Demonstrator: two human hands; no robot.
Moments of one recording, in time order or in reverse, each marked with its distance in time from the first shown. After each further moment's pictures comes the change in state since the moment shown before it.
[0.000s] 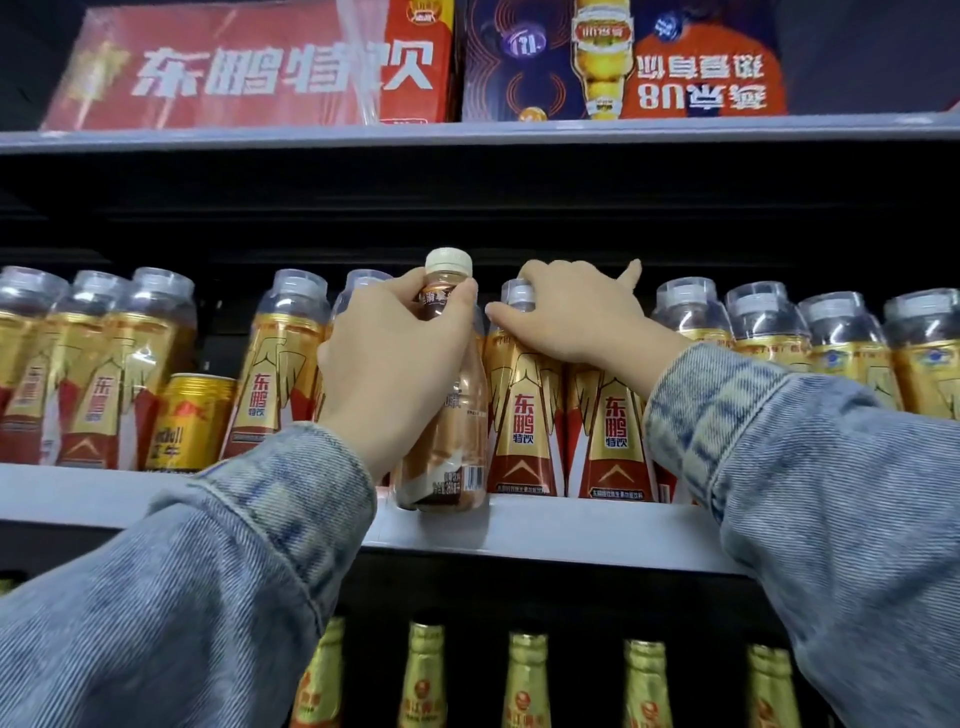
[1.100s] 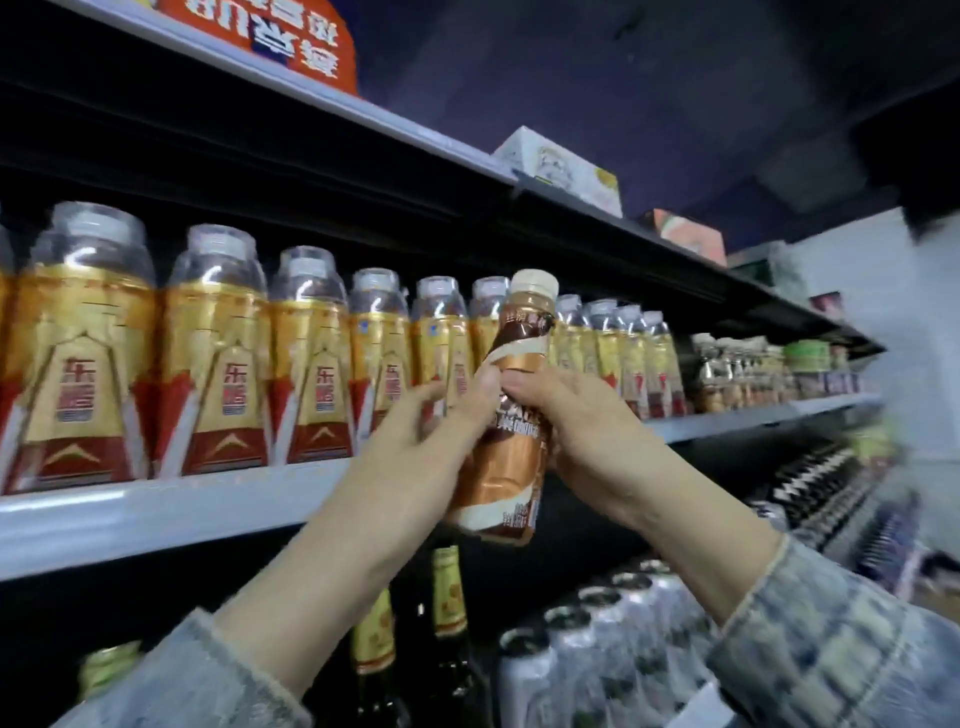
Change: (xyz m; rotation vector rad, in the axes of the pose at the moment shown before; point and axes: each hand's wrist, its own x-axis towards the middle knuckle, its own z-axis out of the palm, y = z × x) left_hand -0.165 0.139 0.156 -0.820 -0.936 -0.278; right_hand -0.233 0.194 -0.119 1.070 -0.010 0.624
